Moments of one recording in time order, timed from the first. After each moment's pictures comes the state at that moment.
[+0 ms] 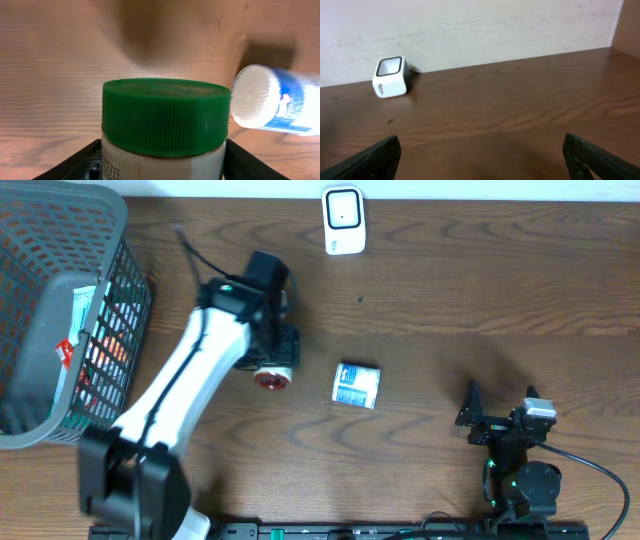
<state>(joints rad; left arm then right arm) -0.38 1.71 1.41 -1.15 0.10 -0.33 0.02 0.03 0.01 -0.06 0.08 0.15</state>
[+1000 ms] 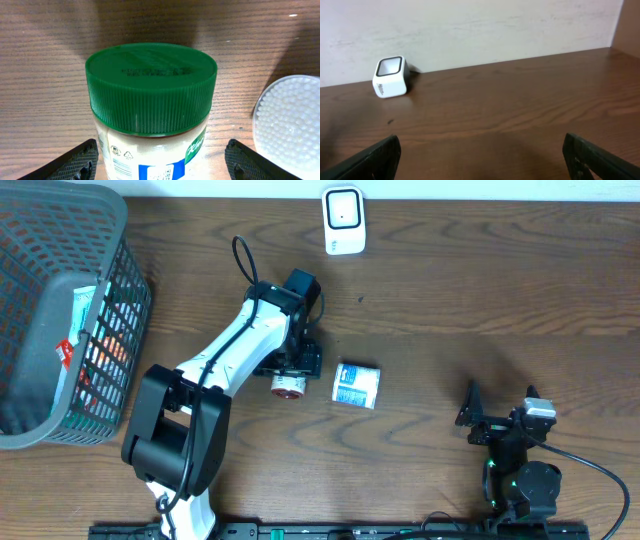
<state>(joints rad) -0.45 1.93 1.41 -1.08 0.10 -0.36 0.02 0.03 0.01 -0.06 0.08 0.15</state>
